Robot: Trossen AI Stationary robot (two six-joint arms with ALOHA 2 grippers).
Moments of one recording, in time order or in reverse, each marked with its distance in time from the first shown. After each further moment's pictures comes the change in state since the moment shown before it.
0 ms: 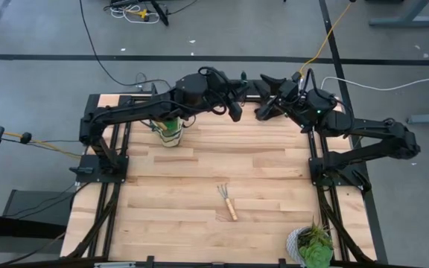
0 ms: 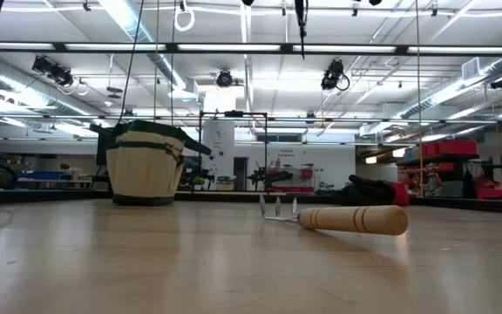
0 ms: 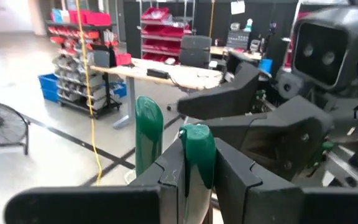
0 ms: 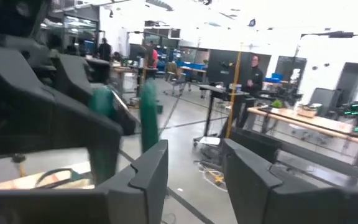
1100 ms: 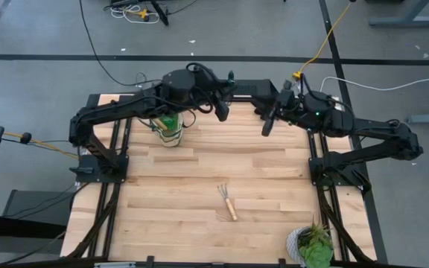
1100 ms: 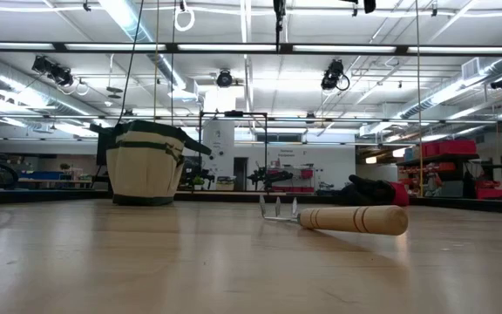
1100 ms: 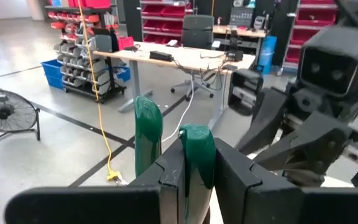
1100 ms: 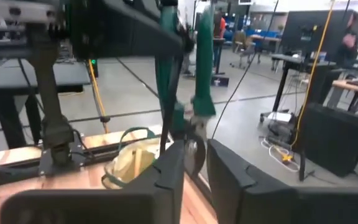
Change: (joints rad) left arm 0.001 -0.106 0.001 -0.198 0.005 0.009; right arm 0.010 -0.048 -0.002 -0.238 -0.279 0.157
